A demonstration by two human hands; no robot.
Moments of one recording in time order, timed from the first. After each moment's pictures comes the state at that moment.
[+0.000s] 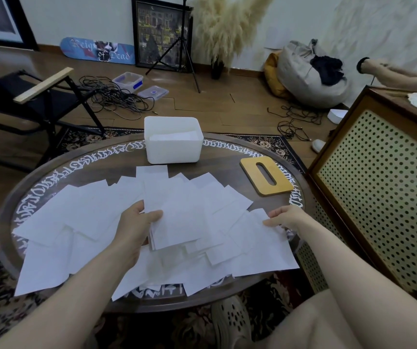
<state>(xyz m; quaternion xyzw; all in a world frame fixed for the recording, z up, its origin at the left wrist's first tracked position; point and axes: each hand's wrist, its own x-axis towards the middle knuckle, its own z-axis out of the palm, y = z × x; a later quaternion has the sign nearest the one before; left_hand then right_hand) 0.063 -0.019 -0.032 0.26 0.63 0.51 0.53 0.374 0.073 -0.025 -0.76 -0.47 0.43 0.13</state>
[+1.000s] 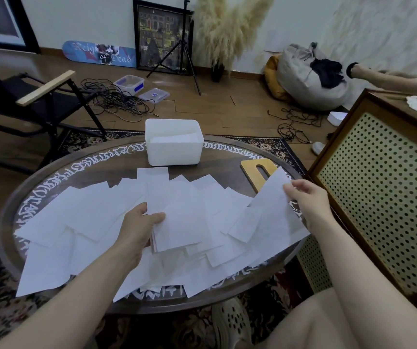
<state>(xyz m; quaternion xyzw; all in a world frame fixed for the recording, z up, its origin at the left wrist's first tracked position) 0.064 -0.017 -0.034 0.26 0.64 0.50 0.53 0.376 0.063 0.009 -0.66 -0.46 0.37 0.46</state>
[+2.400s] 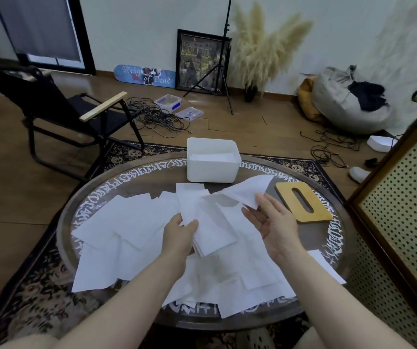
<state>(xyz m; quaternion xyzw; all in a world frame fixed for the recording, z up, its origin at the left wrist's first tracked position) 0.068 -0.018 -0.024 0.20 0.60 0.58 0.52 0.234 0.038 0.007 -0.42 -0.28 0.66 0.56</state>
